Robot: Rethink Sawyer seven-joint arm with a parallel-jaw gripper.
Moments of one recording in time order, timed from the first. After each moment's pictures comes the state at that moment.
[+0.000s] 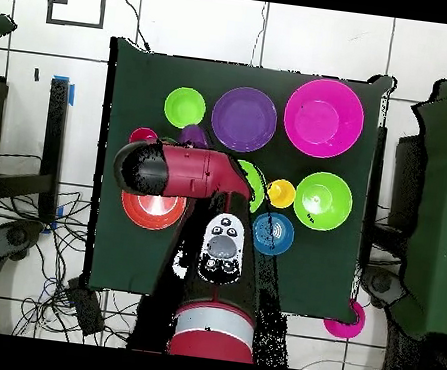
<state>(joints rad) -0.03 -0.66 -0.01 1.61 -0.06 0.46 1.58</state>
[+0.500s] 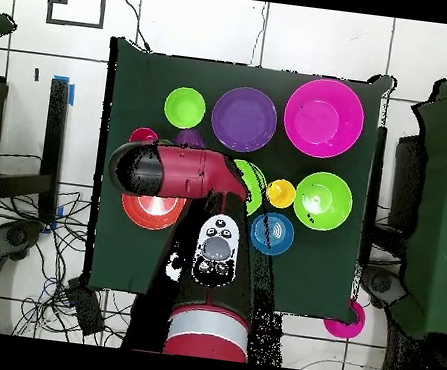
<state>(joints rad) -0.01 -0.66 -0.02 1.61 -0.06 0.49 1.58</state>
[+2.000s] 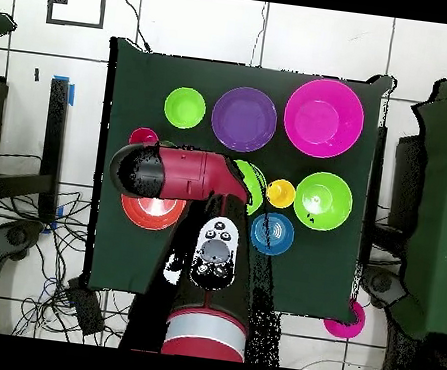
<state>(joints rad) 0.00 -0.66 -0.04 1.61 -0.06 0.49 1.58</state>
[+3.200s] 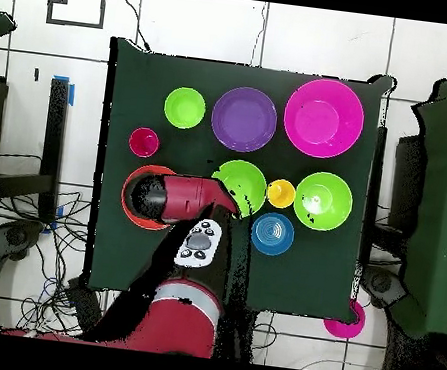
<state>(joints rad) 0.09 -0.48 -0.18 1.65 -0.06 0.48 1.71</state>
